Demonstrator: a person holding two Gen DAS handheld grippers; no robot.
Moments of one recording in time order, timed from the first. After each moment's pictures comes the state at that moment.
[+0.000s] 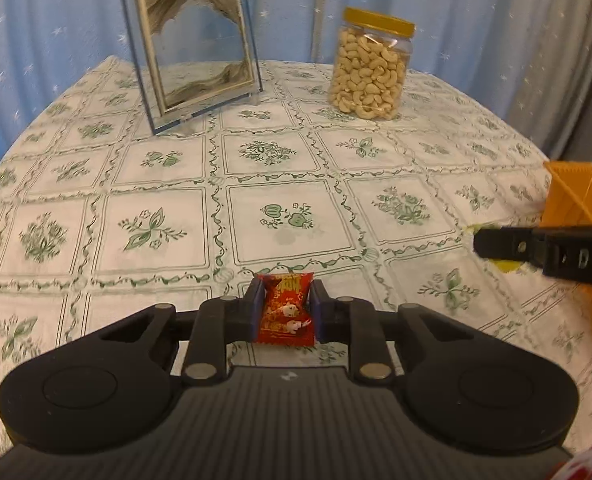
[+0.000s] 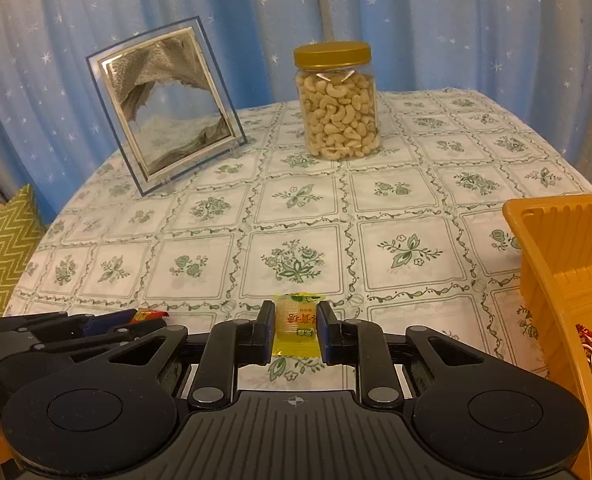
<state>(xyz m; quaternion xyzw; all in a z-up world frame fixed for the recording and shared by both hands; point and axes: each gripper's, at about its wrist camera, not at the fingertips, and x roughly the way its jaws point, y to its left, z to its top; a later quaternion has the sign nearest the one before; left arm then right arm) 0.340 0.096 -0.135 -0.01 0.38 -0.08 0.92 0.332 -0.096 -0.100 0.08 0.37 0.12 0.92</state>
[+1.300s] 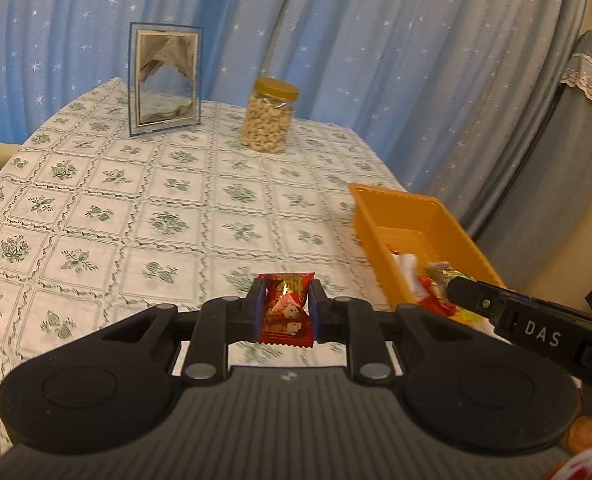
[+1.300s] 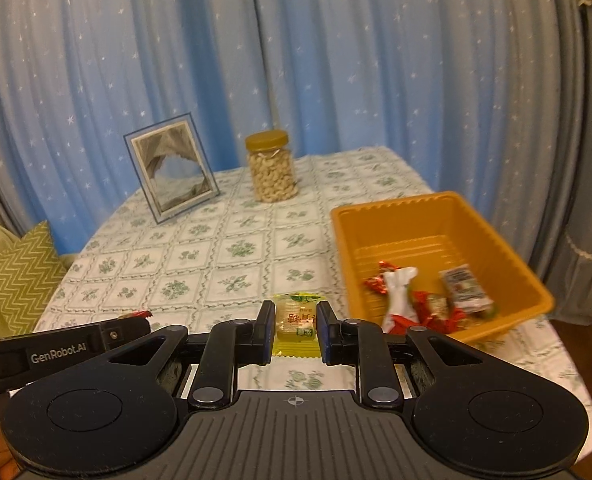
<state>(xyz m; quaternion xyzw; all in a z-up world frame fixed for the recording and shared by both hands) 0.105 -0.005 -0.016 -0.11 0.33 -0.10 0.93 0.090 -0.206 -0.001 0.09 0.29 0.07 0.95</state>
